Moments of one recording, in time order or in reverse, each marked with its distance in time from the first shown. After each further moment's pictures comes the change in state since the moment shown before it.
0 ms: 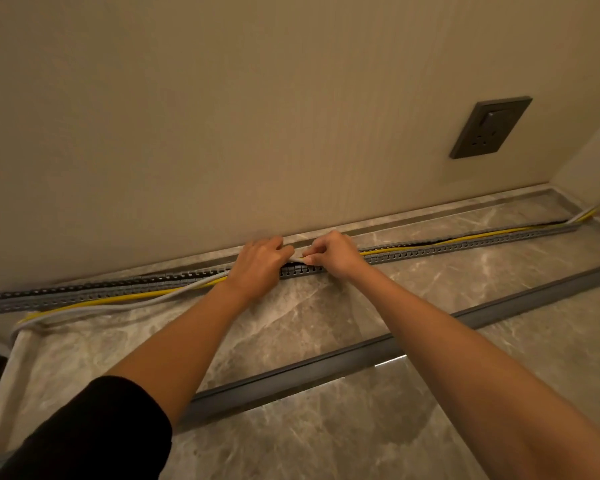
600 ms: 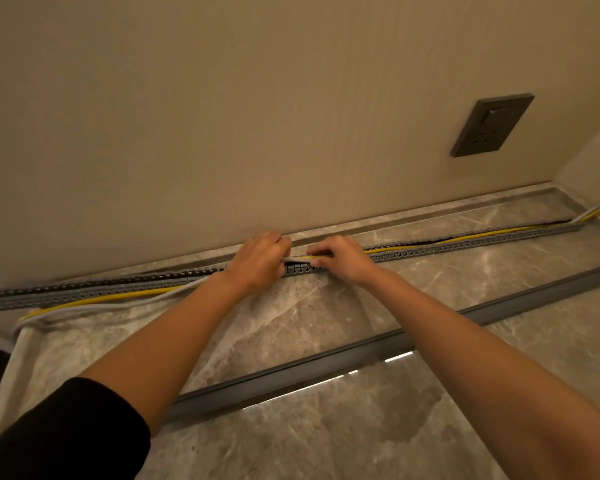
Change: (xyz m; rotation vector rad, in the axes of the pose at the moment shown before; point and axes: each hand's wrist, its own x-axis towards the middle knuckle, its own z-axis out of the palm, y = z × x) left_hand 0.009 0.001 -0.010 -0.048 -0.154 -0.146; right_hand -0.008 0.010 -0.011 -0.162 -0.062 -0.155
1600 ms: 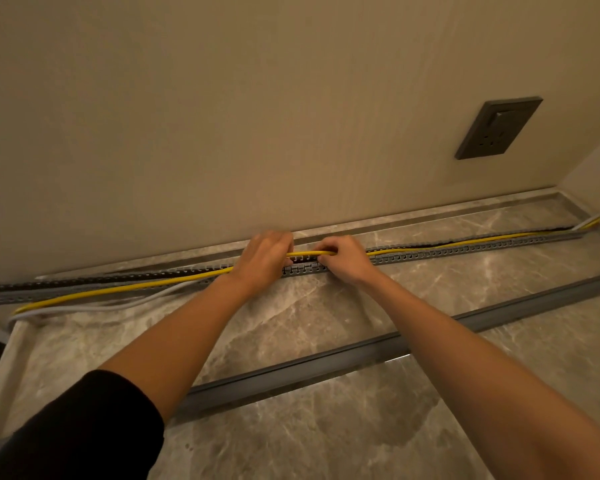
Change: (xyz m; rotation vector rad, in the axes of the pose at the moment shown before) left_hand 0.002 0.008 0.004 -0.309 0.004 -0.119; right_hand 0.001 0.005 0.006 0.150 0.081 0.066
